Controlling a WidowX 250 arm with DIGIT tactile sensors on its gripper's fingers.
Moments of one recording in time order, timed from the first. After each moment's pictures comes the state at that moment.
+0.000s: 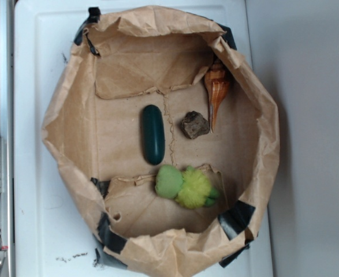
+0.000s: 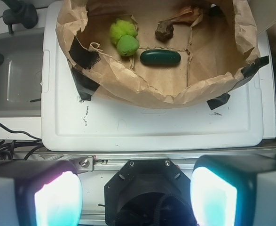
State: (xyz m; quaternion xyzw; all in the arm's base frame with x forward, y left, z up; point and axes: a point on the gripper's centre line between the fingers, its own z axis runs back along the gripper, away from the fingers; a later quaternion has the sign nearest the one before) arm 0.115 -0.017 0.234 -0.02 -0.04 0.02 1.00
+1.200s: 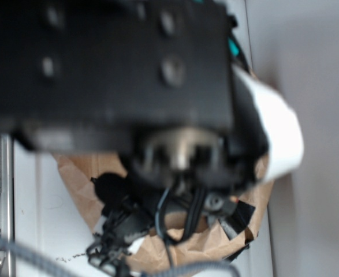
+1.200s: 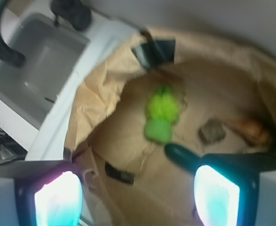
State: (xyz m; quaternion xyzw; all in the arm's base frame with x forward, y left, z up) arm 0.257 -0.022 0.198 -0.07 -0.06 -0.28 0.96
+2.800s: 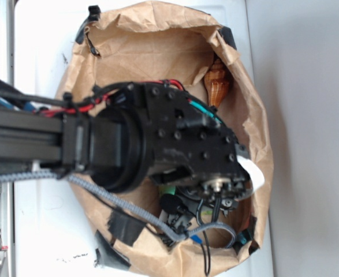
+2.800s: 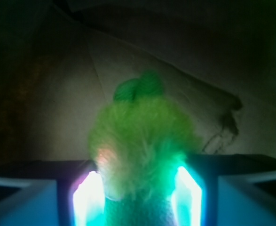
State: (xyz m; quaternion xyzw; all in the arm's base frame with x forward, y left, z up) arm 0.295 -0.044 0.041 -0.07 -0.04 -0.21 0.97
